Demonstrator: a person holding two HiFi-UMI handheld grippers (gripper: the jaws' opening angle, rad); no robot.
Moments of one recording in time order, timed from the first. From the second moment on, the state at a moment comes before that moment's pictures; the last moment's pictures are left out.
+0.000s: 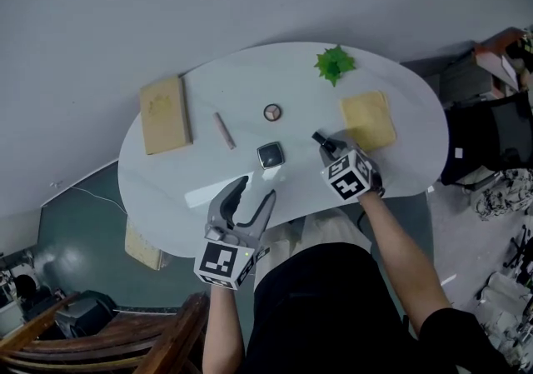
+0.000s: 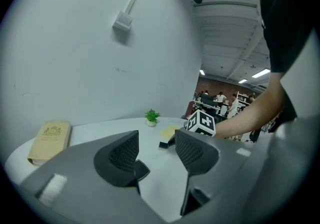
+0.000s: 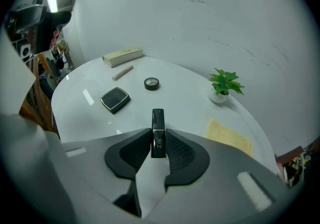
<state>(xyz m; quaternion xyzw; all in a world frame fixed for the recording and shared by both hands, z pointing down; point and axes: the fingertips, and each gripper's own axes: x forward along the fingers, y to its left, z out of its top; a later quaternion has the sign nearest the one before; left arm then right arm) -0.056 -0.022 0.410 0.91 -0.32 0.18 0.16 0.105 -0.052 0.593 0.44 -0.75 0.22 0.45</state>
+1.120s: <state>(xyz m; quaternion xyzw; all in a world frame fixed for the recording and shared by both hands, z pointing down) -0.123 -0.040 0.435 0.94 -0.23 0.18 0.17 0.037 -0.066 0.615 0.59 -0.64 0.33 0.37</state>
